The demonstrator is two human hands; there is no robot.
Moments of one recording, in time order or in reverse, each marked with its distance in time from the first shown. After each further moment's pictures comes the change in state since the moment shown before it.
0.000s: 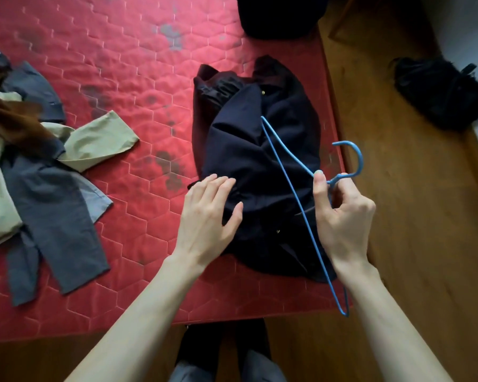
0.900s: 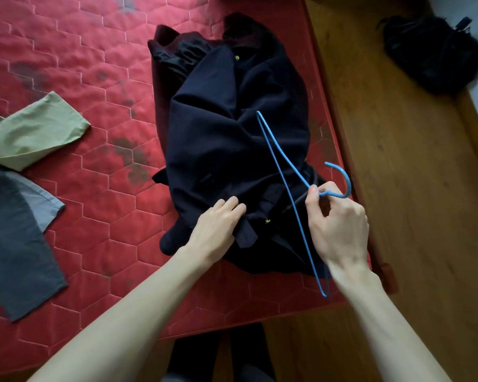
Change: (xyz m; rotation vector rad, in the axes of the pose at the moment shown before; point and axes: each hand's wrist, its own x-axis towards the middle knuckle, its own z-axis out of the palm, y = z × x) left_hand -0.007 -0.021 0.155 0.075 -0.478 0.207; right_hand -0.034 0.108 0.040 -0.292 -0.128 0.160
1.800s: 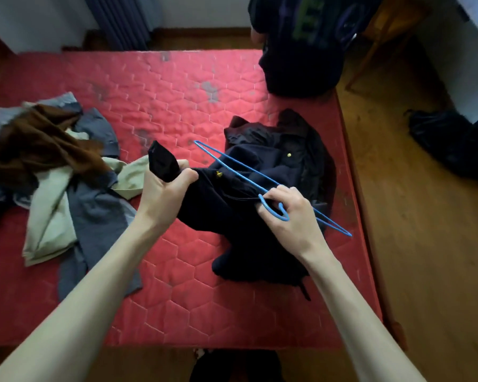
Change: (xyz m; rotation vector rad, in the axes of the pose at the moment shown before) left_hand -0.084 -0.026 -0.339 -1.040 0.744 -0.345; right_hand 0.031 -0.209 -0.066 0.447 -0.346 -0.376
